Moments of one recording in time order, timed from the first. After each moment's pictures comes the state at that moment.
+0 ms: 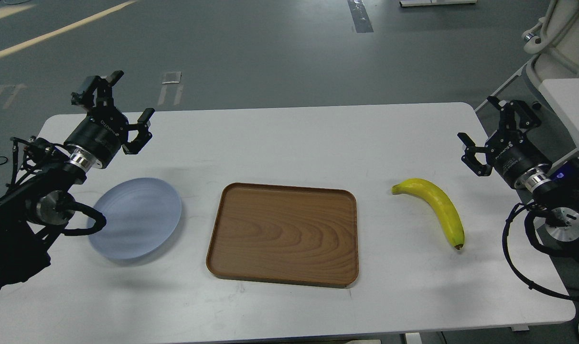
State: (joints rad) left arm -0.72 0.42 -0.59 -0.62 0.11 -0.49 -0.49; right arm 0.64 -0.59 0.40 0.67 0.04 0.49 0.49
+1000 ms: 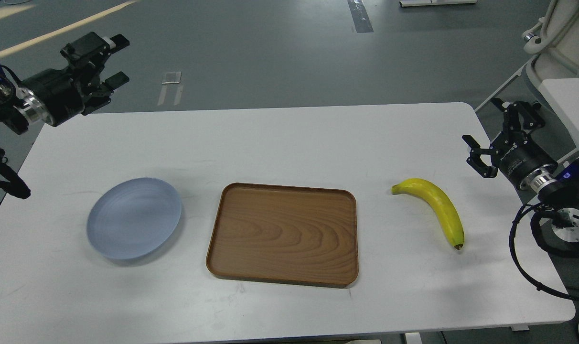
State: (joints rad) left arm -0.93 0.72 -0.57 -0.83 1.06 -0.49 -0.49; right arm 0.65 -0.61 0.37 0.67 0.04 0.49 0.49
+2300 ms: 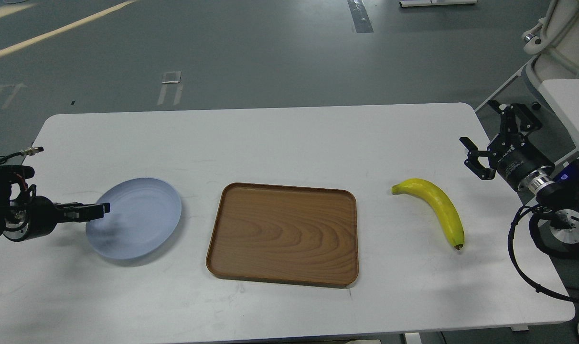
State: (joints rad) left arm -0.71 0.76 -0.24 -0.69 1.54 -0.27 -0.49; right arm 0.65 -0.61 0.37 0.67 0.04 0.49 0.49
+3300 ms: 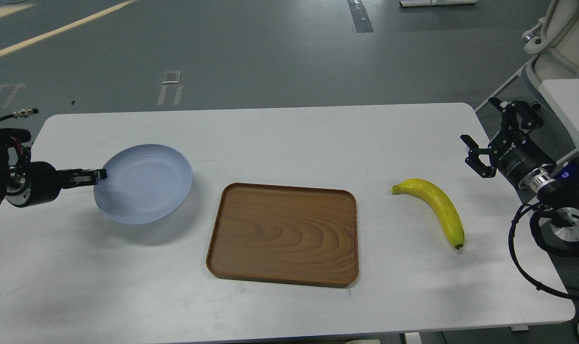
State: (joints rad) left arm -0.89 0.78 -0.24 -0.77 1.48 -0.38 -0.49; right arm 0.66 -0.61 0.37 0.67 0.04 0.49 0.49
